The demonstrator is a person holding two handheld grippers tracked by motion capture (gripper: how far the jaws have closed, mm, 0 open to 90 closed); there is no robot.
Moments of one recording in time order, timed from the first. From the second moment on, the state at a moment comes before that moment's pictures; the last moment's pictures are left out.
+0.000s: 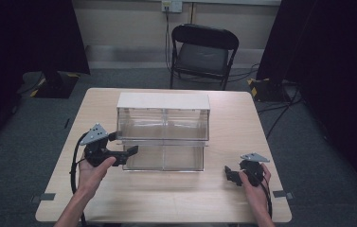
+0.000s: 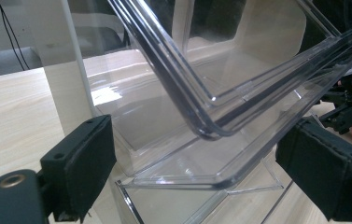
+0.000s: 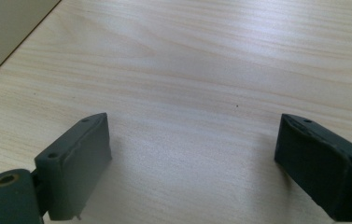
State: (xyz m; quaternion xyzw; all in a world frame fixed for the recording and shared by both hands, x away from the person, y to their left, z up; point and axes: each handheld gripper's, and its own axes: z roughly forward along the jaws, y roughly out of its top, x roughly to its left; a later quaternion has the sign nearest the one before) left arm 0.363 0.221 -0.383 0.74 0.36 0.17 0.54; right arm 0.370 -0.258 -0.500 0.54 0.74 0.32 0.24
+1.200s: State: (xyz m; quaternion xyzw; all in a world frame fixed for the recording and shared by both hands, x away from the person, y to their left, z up) left arm 0.365 0.221 -0.383 0.74 0.36 0.17 0.54; right arm 0.370 -0.258 -0.500 0.54 0.74 0.32 0.24
